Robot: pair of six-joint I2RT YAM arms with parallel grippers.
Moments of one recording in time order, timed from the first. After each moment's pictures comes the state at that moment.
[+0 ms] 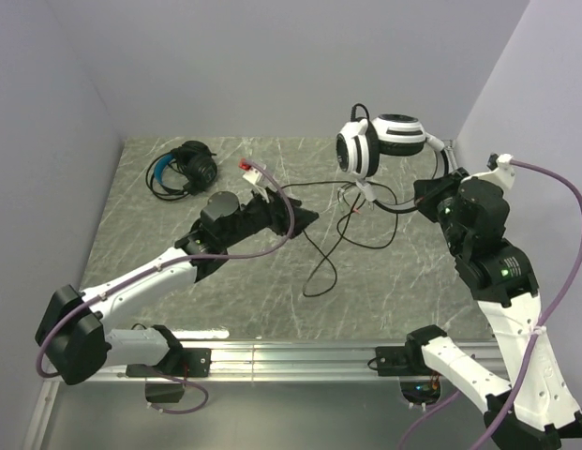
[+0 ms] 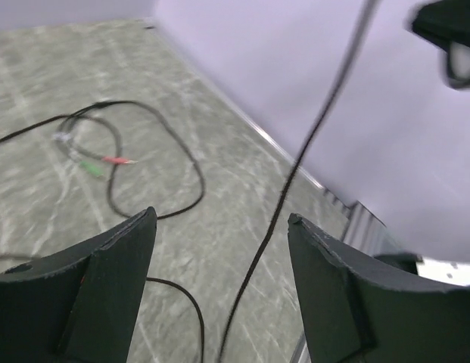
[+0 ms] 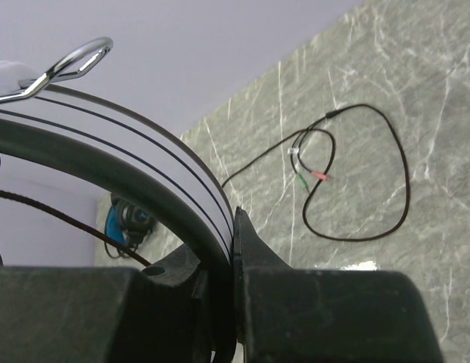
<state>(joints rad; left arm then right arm) -0.75 1.22 0.86 0.36 0.21 -0.49 0.32 0.82 1.27 -0.70 0.36 0.78</state>
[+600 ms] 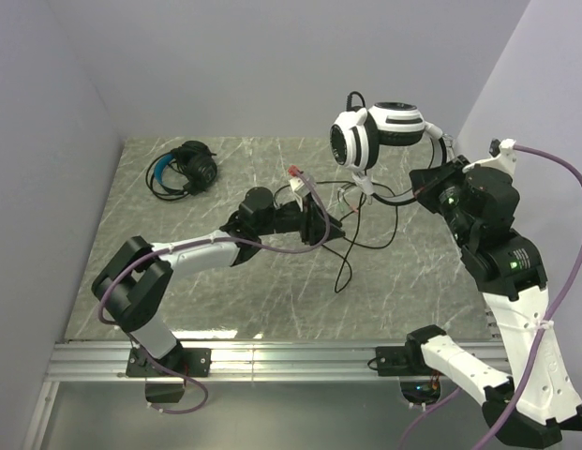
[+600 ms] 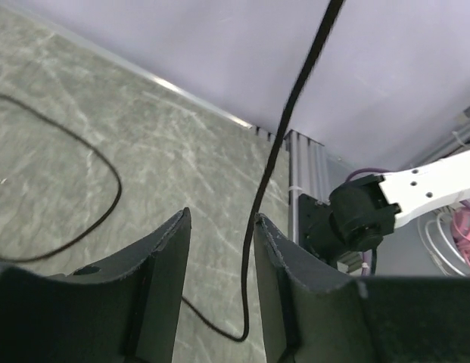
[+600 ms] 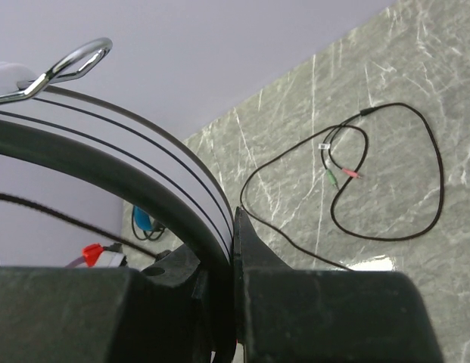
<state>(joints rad) -0.77 1.62 0.94 0.71 0.66 -0.47 0.32 0.89 1.41 -0.75 0.27 0.78</state>
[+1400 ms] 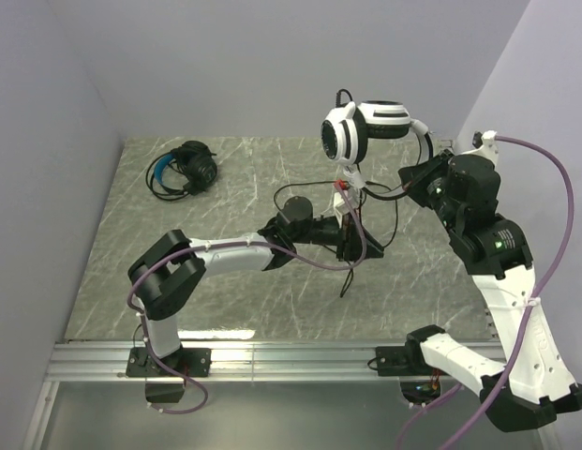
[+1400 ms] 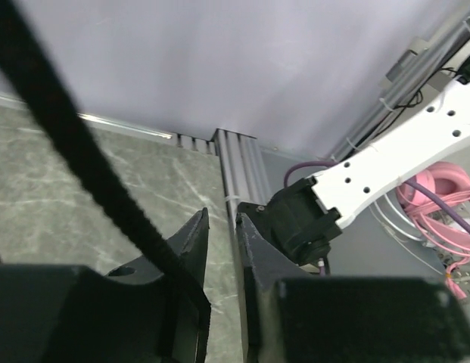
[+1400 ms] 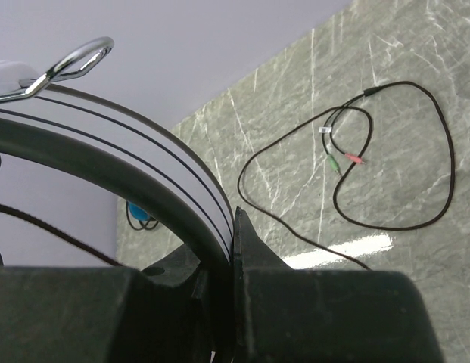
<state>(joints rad) -0.95 1.82 1.15 0.80 0.74 -0.49 0.32 0.97 1.41 -0.75 0.23 0.81</state>
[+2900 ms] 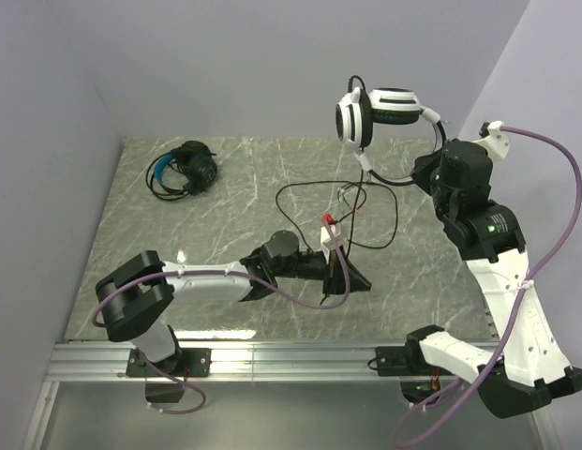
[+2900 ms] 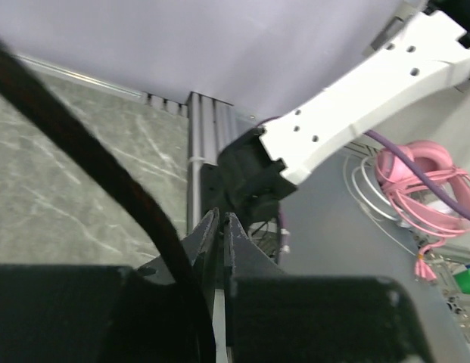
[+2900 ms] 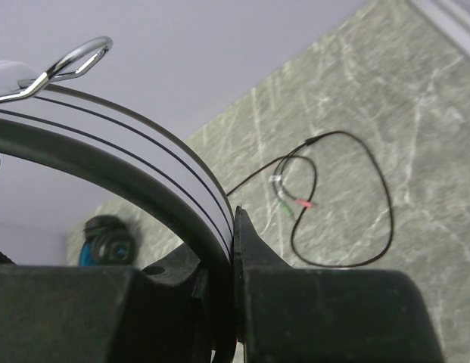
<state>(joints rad) -1.08 1.61 0.87 0.80 0.58 -0.48 0.32 1.05 1.48 -0.75 0.46 0.77</state>
